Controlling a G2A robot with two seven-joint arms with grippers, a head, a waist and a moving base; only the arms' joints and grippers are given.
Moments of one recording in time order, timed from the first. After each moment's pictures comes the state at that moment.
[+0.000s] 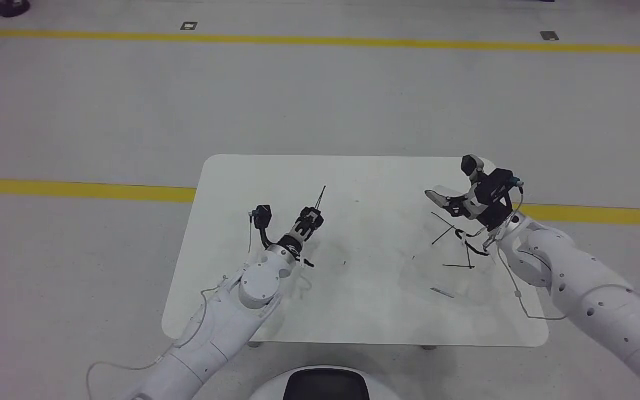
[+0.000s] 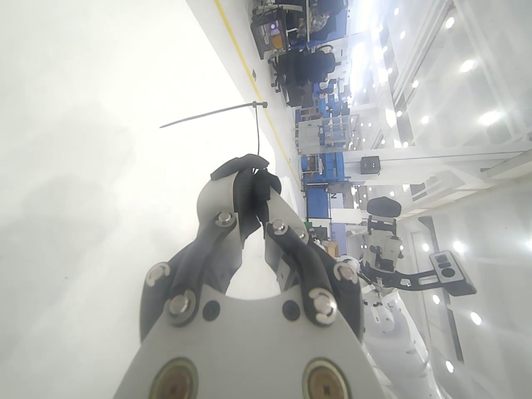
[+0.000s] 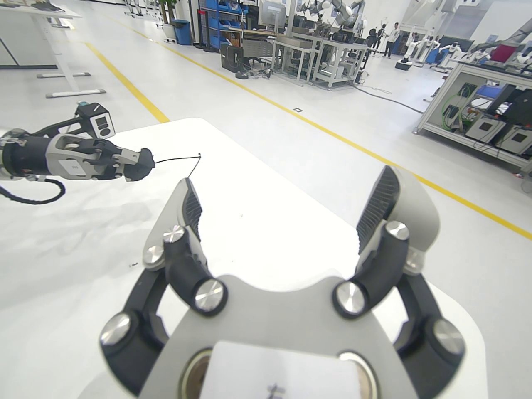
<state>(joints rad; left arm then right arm) 1.23 -1.32 -0.95 -1.28 -0.09 -0.07 0.06 -0.71 -0.64 0.41 -1.28 -0.74 -0.31 -0.56</state>
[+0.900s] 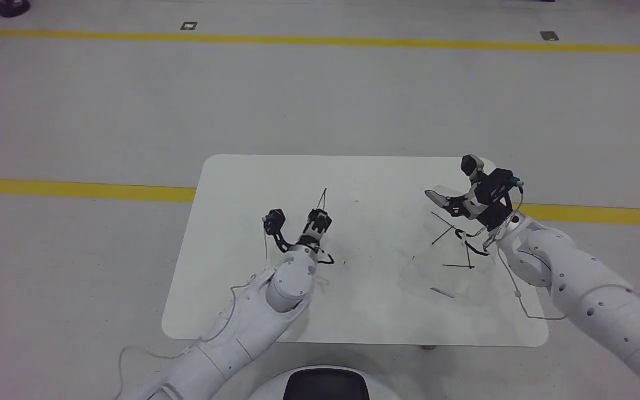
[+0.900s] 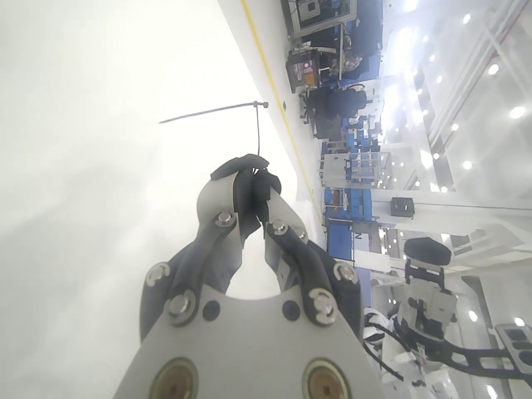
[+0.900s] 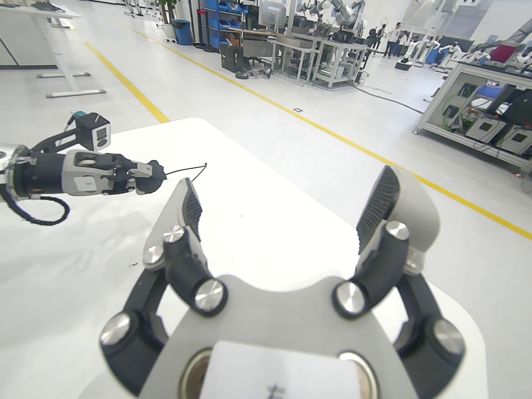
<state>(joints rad) 1.16 -1.41 -0.84 -1.23 -0.15 0.17 0.33 -0.71 -0.64 0.41 -1.28 -0.74 -0.31 -0.56</state>
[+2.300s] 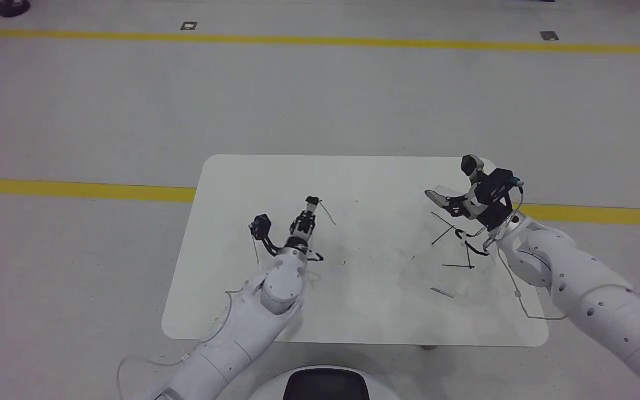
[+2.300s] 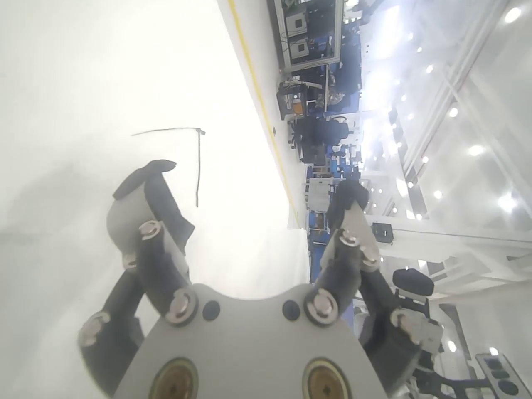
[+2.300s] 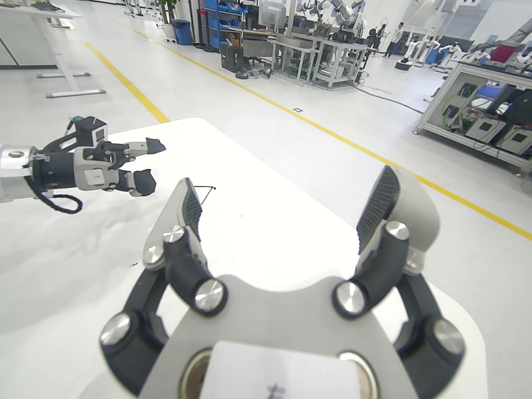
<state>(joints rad) 1.22 -1.44 -0.92 -1.17 -0.09 -0.01 0.37 -0.71 -0.64 0.41 -1.28 -0.74 -0.31 -0.56</state>
